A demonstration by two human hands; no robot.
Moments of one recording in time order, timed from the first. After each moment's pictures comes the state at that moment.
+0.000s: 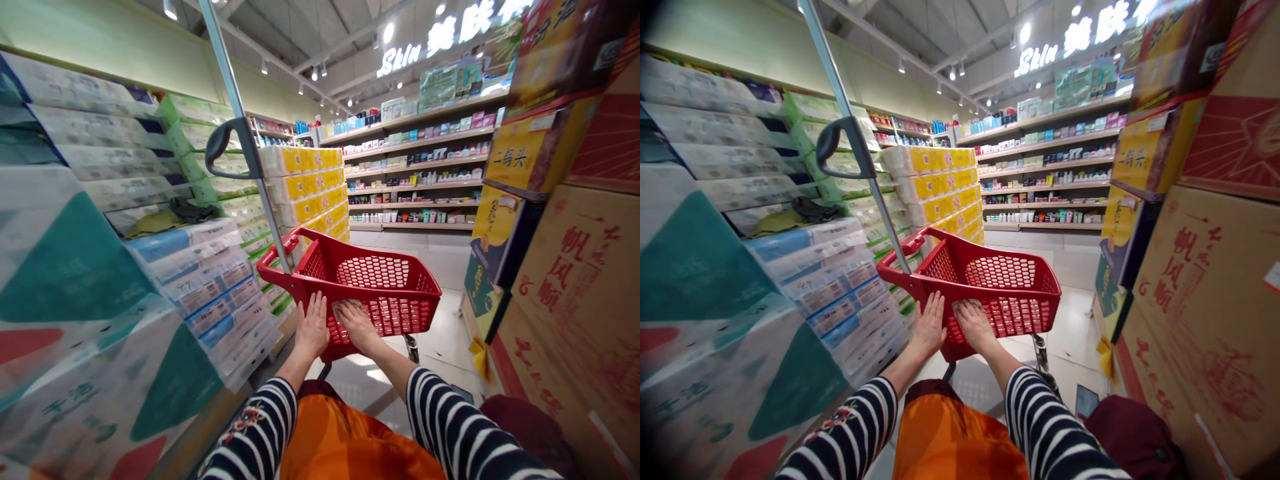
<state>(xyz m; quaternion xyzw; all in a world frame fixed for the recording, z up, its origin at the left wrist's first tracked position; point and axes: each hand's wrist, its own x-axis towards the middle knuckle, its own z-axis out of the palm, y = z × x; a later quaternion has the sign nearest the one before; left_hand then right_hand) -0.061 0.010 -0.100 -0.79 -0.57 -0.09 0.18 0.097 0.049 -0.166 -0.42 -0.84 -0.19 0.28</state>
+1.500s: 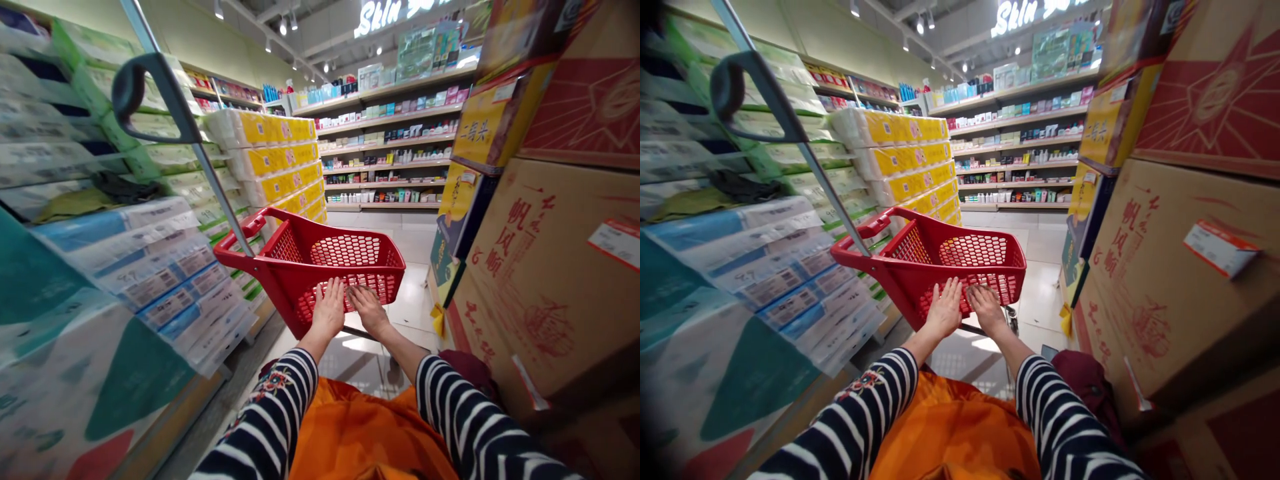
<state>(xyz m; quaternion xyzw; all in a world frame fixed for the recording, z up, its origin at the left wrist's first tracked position) 0.048 0.008 -0.123 -0.86 -0.50 -0.04 0.13 0.207 0.022 -0.211 -0.49 -0.79 -0.22 0.29</state>
